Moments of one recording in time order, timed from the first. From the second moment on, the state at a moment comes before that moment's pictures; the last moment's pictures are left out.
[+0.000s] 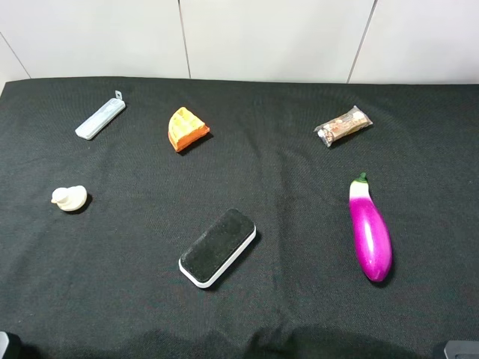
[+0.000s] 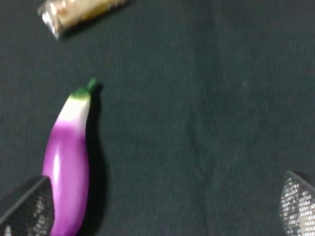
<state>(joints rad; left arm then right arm) -0.11 -0.01 -0.49 0.09 1.06 0.05 -0.03 0.53 -0.64 0.04 1.07 0.00</state>
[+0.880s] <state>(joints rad) -0.11 -0.01 -0.49 0.09 1.06 0.05 0.20 0.99 -0.83 0.06 1.20 0.09</state>
